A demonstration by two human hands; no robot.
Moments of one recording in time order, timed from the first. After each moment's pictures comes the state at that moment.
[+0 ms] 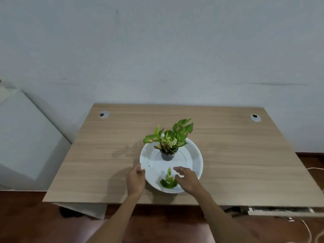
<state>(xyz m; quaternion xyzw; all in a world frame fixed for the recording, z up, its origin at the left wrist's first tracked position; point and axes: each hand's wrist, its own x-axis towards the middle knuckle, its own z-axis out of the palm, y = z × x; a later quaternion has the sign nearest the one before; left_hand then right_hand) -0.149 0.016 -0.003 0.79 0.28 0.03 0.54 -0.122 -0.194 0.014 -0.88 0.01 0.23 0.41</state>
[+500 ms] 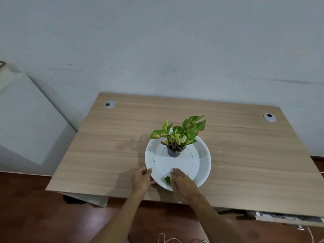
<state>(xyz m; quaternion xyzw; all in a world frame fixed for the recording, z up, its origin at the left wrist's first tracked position) -0.141 0.017 -0.044 0.62 0.40 -0.05 0.67 -0.128 -0.166 -0.026 -0.94 -0.22 0.18 0.20</state>
